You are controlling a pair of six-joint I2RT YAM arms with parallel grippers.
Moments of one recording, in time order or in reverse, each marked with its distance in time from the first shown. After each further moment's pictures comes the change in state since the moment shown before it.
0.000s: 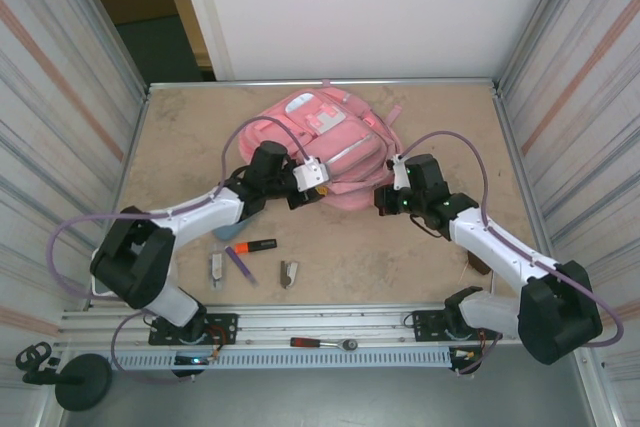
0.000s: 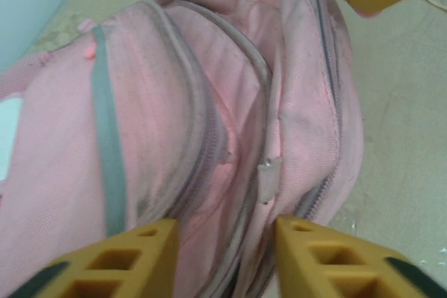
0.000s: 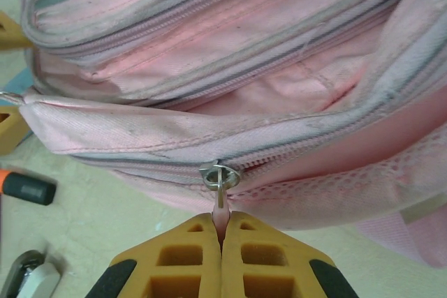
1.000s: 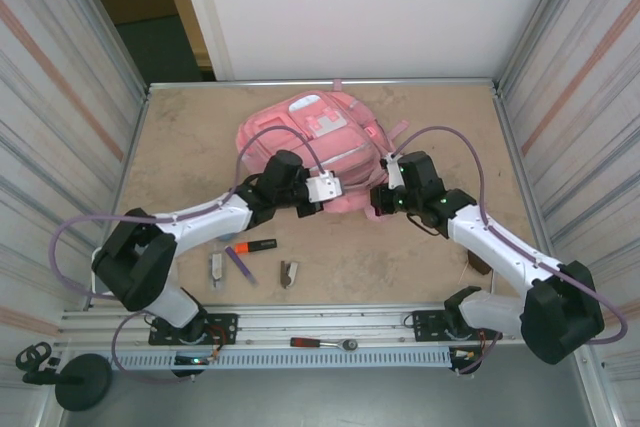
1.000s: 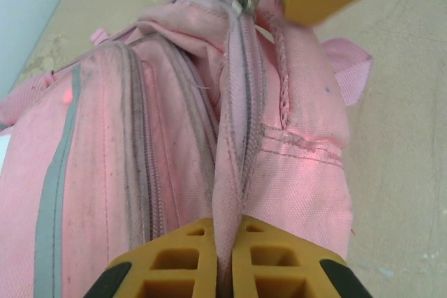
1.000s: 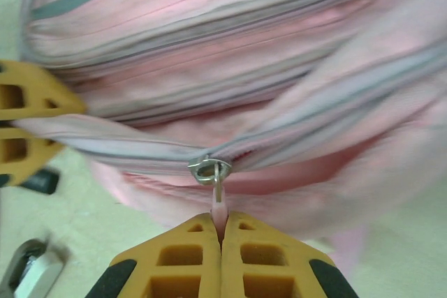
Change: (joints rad) left arm -0.083 0.006 -0.004 -0.008 -0.077 0.062; right arm 0.043 -0.001 0.075 -0.101 0.089 -0.031
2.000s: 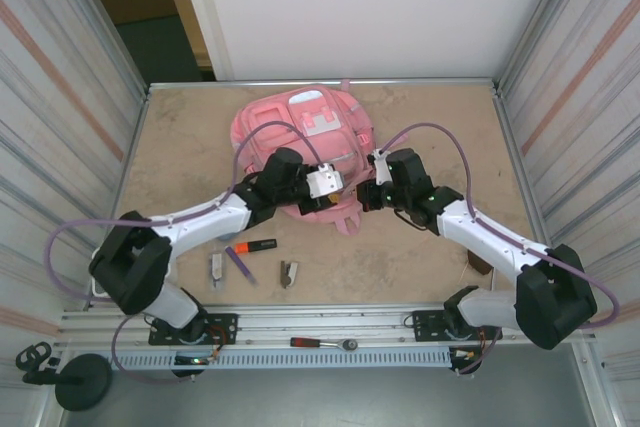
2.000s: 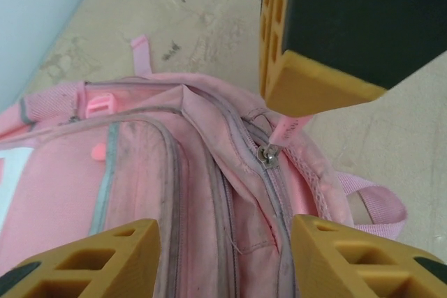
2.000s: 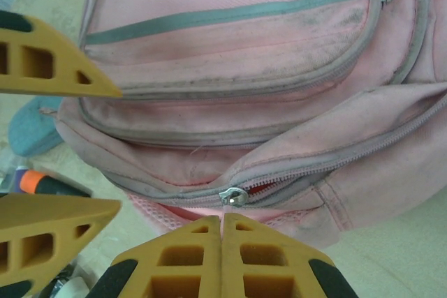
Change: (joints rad) left arm -0.036 0.018 0.048 -0.024 -0.031 -0.081; right arm 0.068 0.078 -0.003 0.158 -0.044 0.035
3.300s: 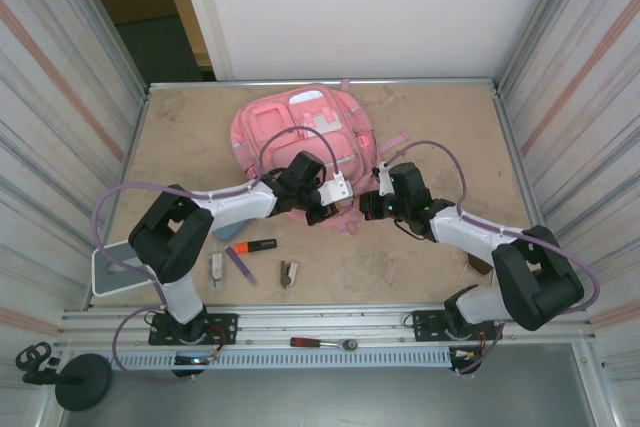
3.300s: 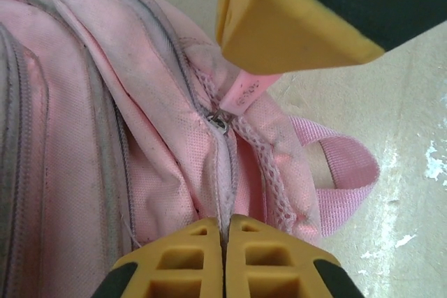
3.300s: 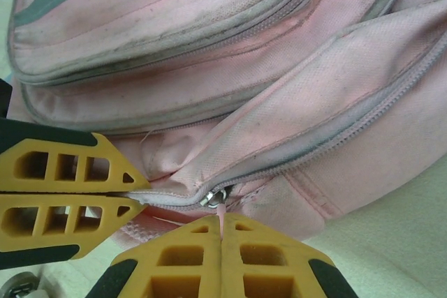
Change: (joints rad) left arm -0.005 0.229 0.133 -0.214 0.077 -0.091; right arm -0.064 0.114 -0.169 0.260 -0.079 0.074
